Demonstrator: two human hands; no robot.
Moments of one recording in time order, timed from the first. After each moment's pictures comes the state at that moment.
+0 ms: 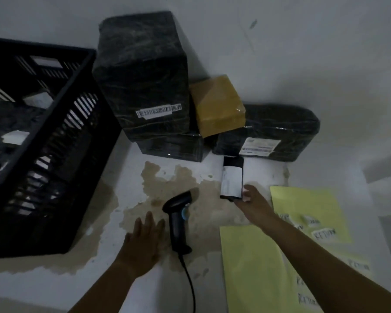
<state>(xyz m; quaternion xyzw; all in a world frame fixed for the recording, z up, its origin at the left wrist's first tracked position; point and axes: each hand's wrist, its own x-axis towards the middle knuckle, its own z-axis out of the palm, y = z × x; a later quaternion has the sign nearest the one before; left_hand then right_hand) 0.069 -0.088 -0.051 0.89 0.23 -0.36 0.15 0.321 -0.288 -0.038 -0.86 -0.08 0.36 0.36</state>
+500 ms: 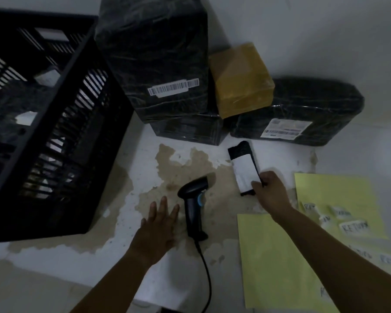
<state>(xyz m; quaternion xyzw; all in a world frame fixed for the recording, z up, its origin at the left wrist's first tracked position) 0.062 -0.094 -0.065 0.89 0.22 -0.38 0.12 0.322 -0.276 -0.077 -0.90 -0.08 0.25 0.34</state>
